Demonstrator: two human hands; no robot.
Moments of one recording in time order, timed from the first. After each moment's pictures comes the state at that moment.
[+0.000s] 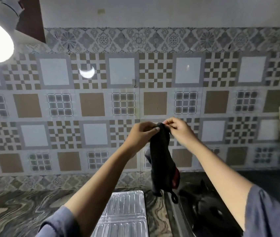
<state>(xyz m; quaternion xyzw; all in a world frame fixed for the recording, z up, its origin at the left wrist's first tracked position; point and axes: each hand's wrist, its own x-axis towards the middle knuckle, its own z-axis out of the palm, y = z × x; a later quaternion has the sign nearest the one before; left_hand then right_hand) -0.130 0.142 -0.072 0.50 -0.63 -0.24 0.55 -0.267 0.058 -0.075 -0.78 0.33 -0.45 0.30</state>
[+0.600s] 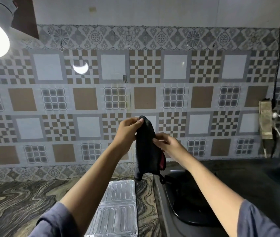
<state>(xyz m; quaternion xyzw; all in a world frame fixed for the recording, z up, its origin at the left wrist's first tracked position) -0.156 0.173 -0.082 0.45 -0.52 -0.33 0.64 -0.308 0.111 -0.128 -0.75 0.27 -0.39 0.46</state>
